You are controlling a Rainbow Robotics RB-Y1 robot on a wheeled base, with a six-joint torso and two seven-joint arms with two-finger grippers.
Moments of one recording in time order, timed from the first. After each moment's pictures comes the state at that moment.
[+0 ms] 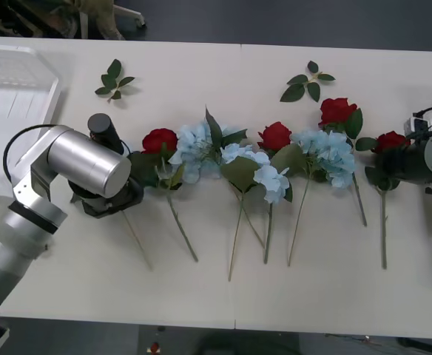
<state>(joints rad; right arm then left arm) -0.52 -0.69 0.17 -1.06 -0.72 0.93 1.35 -0.50 0.44 -0.39 -1.47 0.37 1.50 -0.68</state>
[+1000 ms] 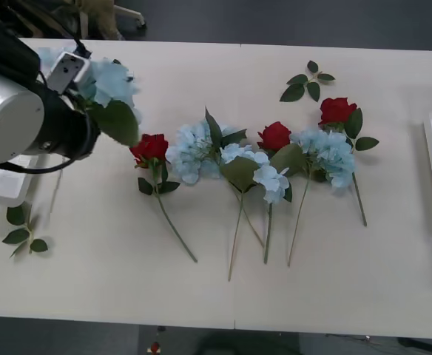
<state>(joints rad) -0.55 -0.91 -0.10 -1.39 -0.56 1.33 1.54 -0.51 0.54 -0.09 -2.21 0.36 1.92 -1.49</state>
